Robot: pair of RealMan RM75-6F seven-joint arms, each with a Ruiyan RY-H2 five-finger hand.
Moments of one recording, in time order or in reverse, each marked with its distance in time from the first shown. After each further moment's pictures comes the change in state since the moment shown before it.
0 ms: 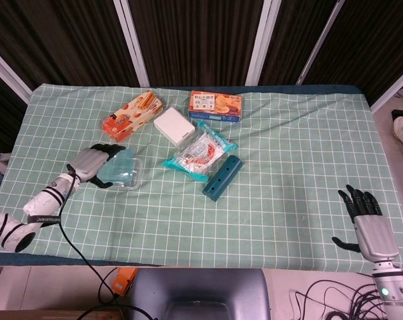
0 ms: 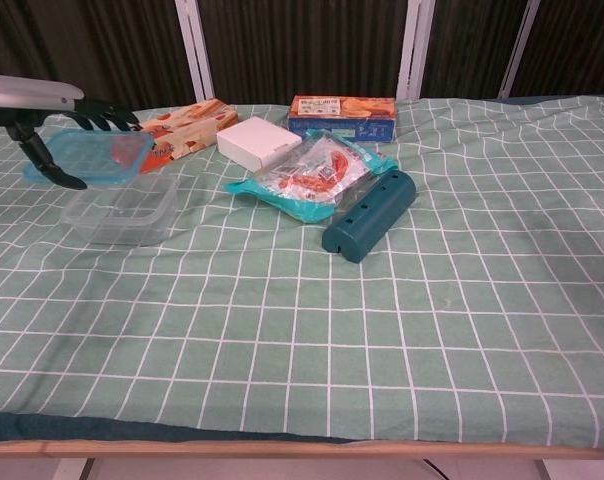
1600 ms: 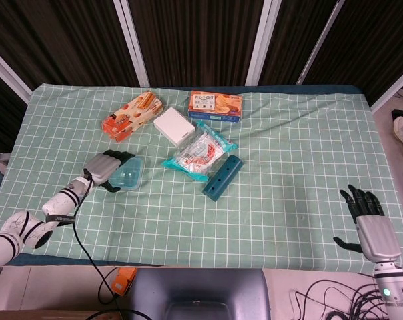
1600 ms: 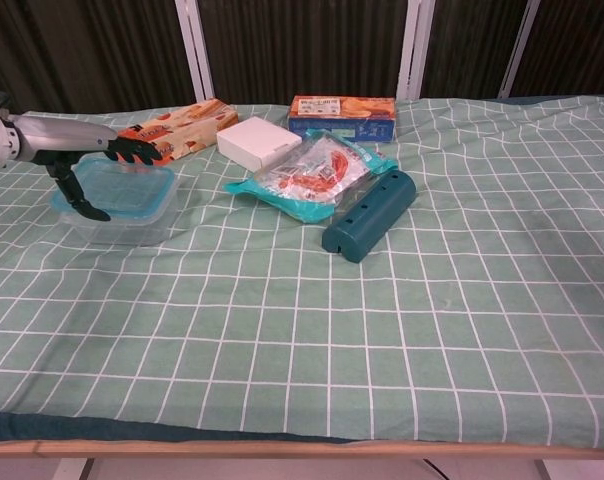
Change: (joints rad) left arm -0.023 -0.157 0.025 0.162 0.036 -0.035 0.029; right arm -0.003 0.009 -0.002 -0.003 0.001 0.009 0.012
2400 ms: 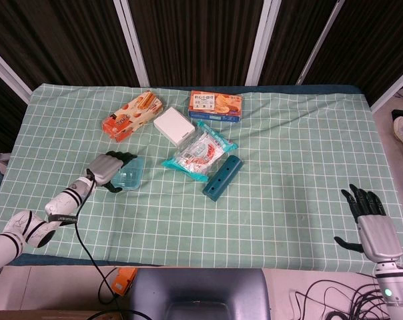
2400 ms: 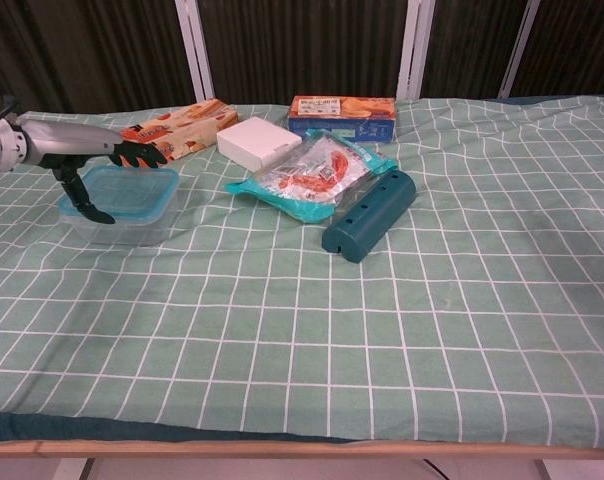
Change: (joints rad) left arm -0.009 -0.018 0.003 0.016 0.004 -0.007 0.003; right arm -0.001 0.006 0.001 -0.001 -0.002 0.005 0.010
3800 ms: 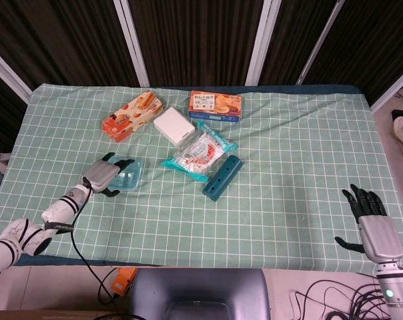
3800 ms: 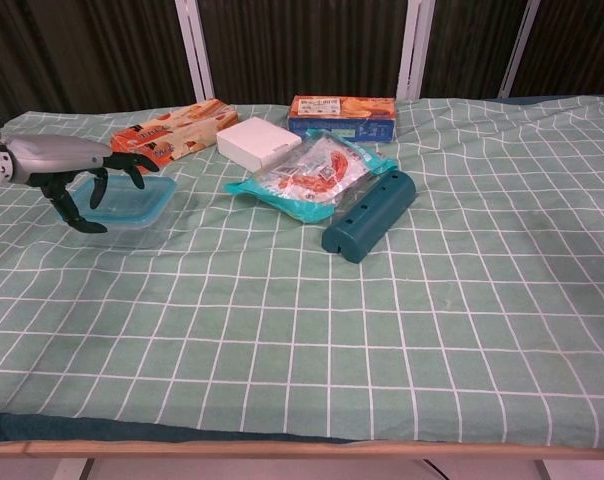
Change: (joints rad) left arm 0.044 0.006 0.028 -0.043 -0.008 0.014 0.055; right arm -0.003 0.006 -0.002 -0.004 -0.008 0.006 0.008
